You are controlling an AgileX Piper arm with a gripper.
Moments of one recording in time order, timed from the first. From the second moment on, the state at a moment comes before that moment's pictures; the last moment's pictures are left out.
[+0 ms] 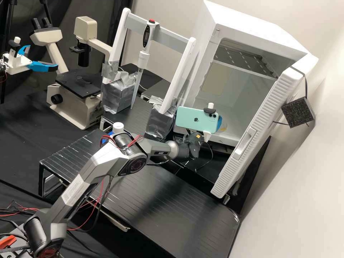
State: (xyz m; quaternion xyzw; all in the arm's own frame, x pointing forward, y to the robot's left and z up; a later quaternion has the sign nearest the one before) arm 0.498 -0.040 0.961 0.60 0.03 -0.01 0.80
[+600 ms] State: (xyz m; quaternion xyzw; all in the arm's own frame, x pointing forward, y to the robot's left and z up) arm 0.490 -0.056 0.971 0.61 0.02 0.00 0.79
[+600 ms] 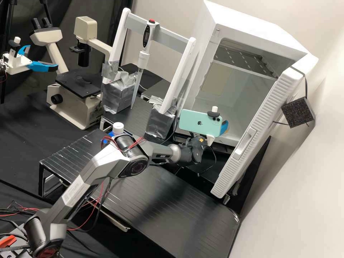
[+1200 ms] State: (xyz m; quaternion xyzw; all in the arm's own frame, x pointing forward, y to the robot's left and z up) arm 0.457 -0.049 0.986 0.63 0.03 0.03 0.78
